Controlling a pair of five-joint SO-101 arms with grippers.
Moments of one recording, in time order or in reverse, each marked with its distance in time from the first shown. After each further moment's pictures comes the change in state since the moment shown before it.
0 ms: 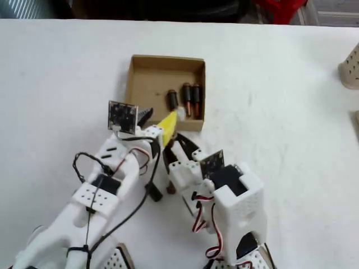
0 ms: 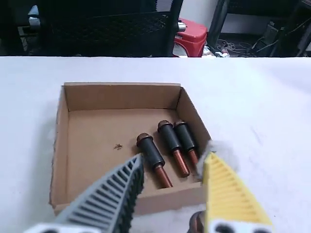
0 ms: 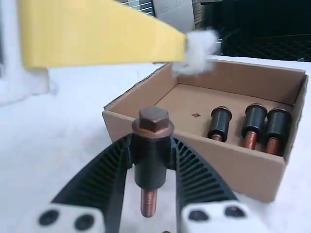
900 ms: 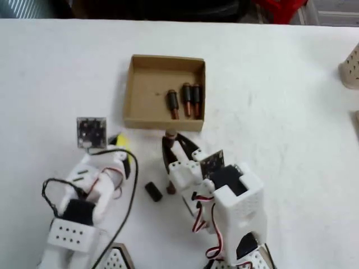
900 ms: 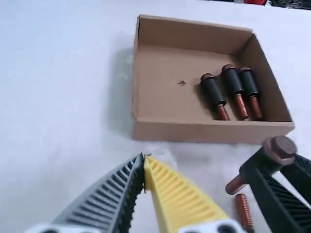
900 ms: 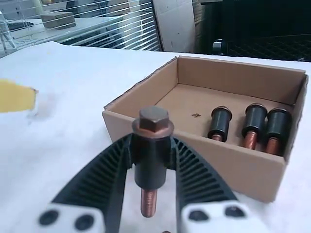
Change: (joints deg) left arm -11.0 -37.7 9.3 42.1 0.0; right arm 0.0 0.0 0.0 0.0 0.0
